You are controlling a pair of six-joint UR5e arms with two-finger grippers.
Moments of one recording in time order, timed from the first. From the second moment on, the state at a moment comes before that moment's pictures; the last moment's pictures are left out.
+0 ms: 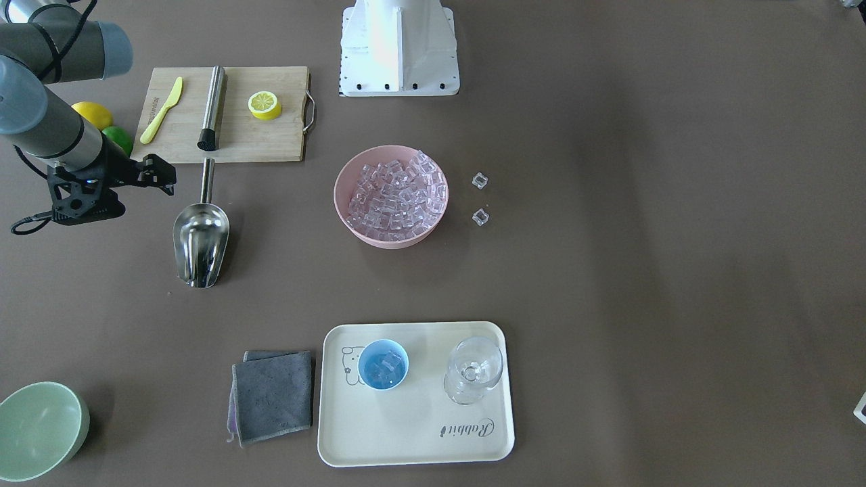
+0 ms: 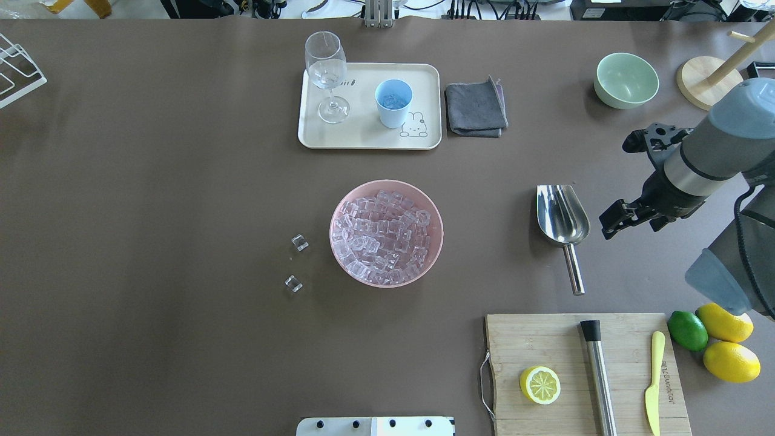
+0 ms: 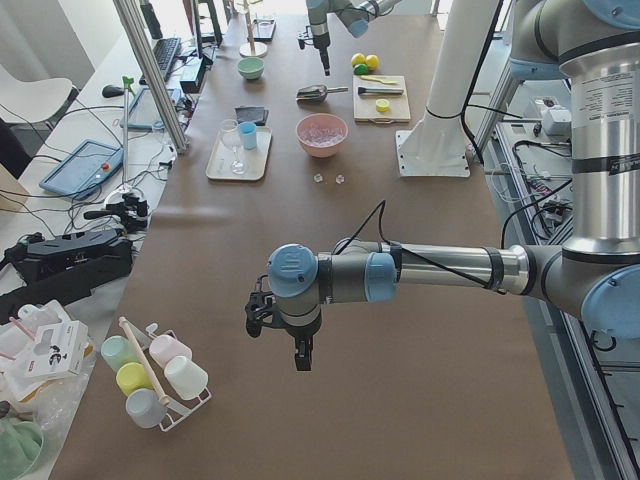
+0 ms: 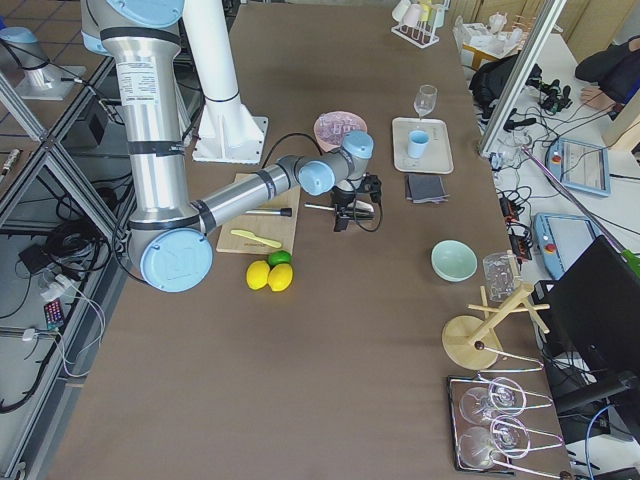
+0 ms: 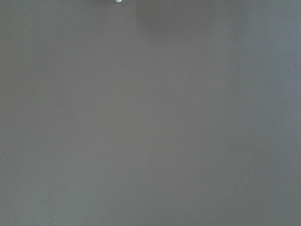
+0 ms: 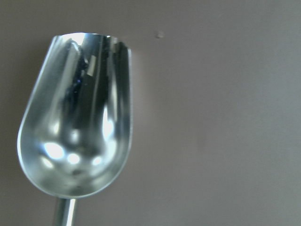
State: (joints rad) left arm -1.61 -1.44 -1.74 -1.46 -2.35 0.06; right arm 0.88 -1.47 1.88 -1.53 2.24 0.63
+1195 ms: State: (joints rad) left arm -1.61 -1.44 -1.74 -1.46 -2.35 0.06; right arm 1.43 -1.77 1.84 -1.53 2.24 0.16
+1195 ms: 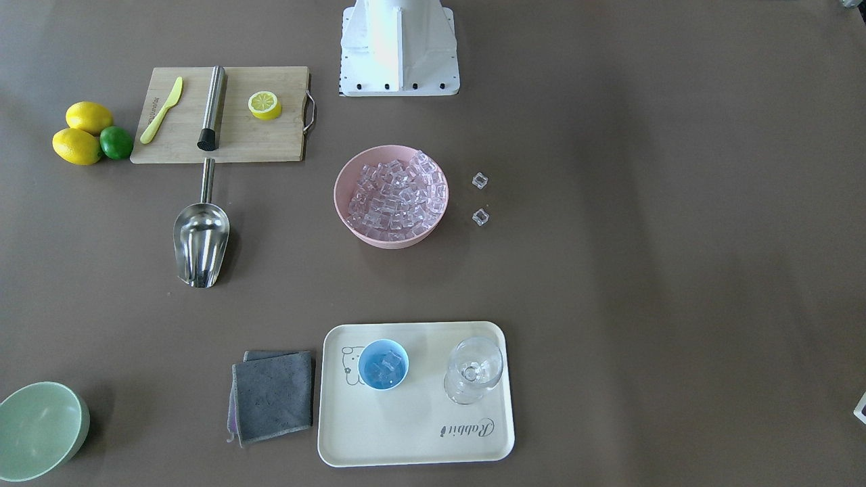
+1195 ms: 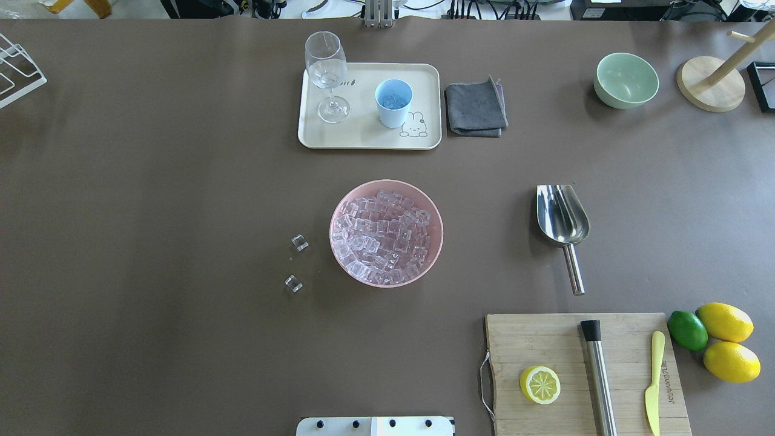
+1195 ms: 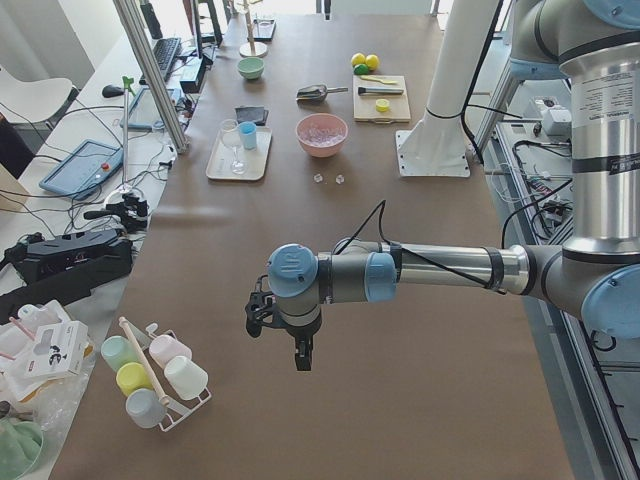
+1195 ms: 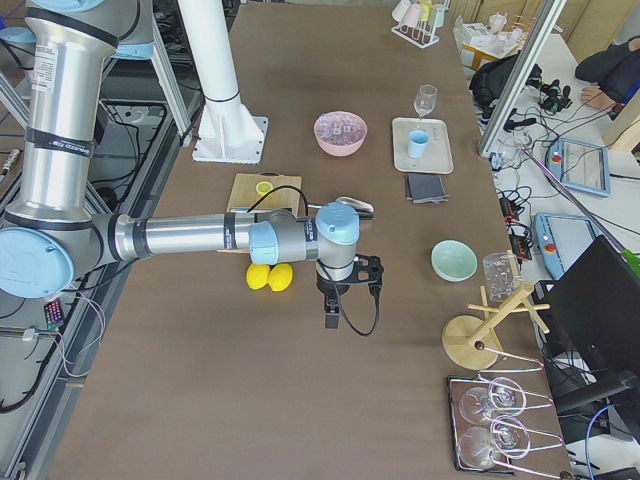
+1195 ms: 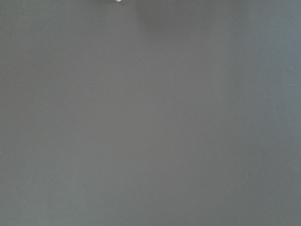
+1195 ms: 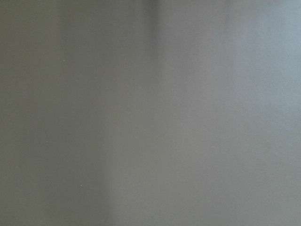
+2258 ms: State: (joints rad) left arm -1.61 -1.44 -1.74 -1.46 -2.35 0.06; right arm 1.54 -1.79 1.79 -1.53 2.26 0.07
